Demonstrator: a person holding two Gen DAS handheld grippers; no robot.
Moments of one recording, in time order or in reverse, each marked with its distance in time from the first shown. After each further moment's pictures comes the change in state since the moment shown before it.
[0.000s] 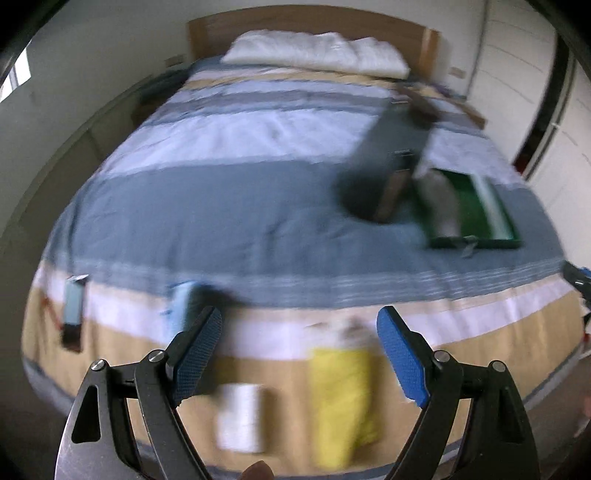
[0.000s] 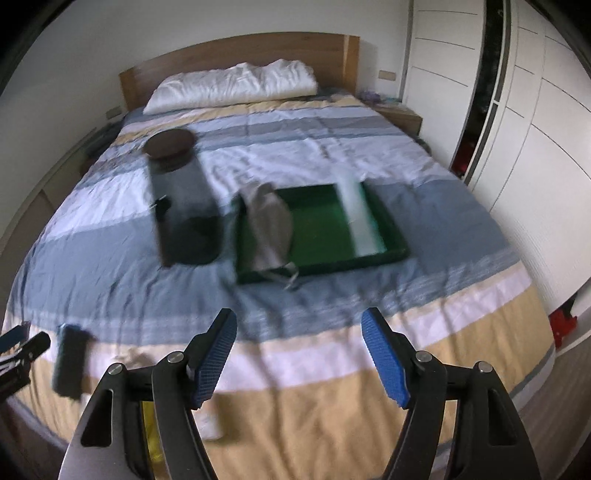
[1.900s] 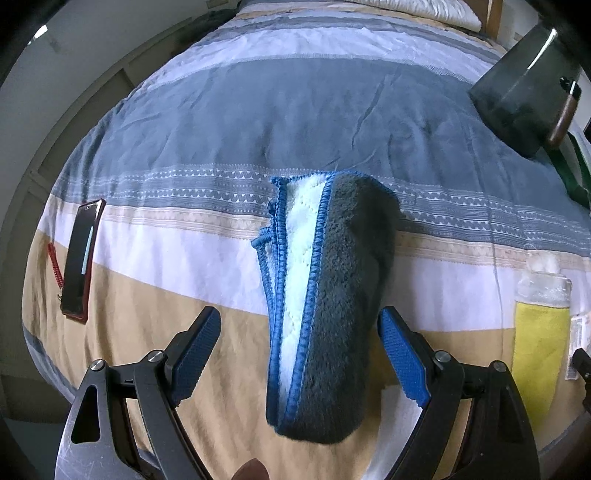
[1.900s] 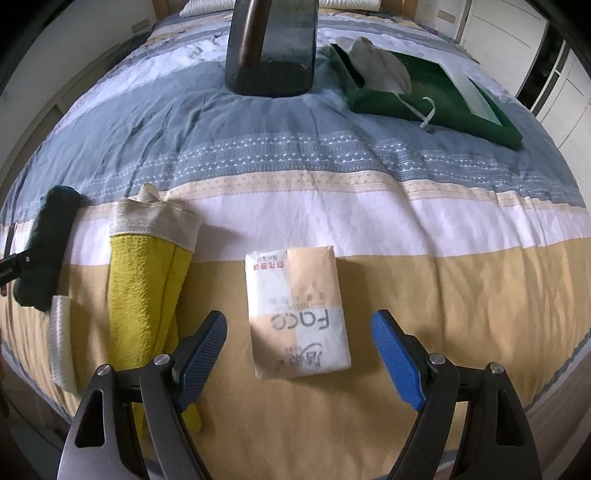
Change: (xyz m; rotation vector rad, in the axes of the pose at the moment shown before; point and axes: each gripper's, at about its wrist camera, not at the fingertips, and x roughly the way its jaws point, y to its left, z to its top) left arm 0.141 0.111 -0.064 -0.043 0.193 0.158; right arm 0.158 0.120 -0.125 -0.103 0.276 0.083
